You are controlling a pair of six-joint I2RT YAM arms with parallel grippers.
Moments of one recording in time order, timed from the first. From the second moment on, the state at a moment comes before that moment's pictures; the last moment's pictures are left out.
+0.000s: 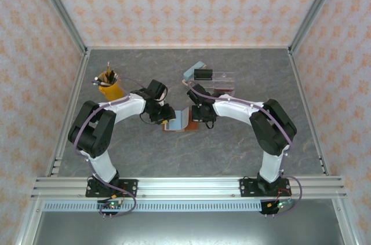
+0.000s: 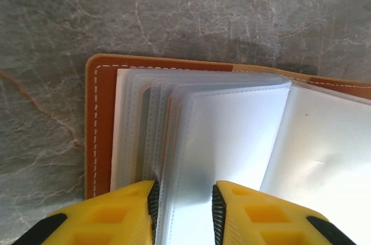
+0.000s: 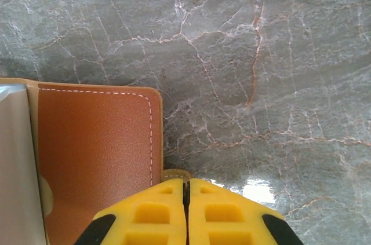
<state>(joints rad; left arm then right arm) -0.41 1.75 1.03 -0.51 0.37 -0.73 0.72 1.83 1.19 -0.60 0.05 0.69</state>
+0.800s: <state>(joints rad) -0.41 1.69 0.95 -0.39 0.53 -0.76 0.71 1.83 1.14 -0.48 -0.10 0.69</state>
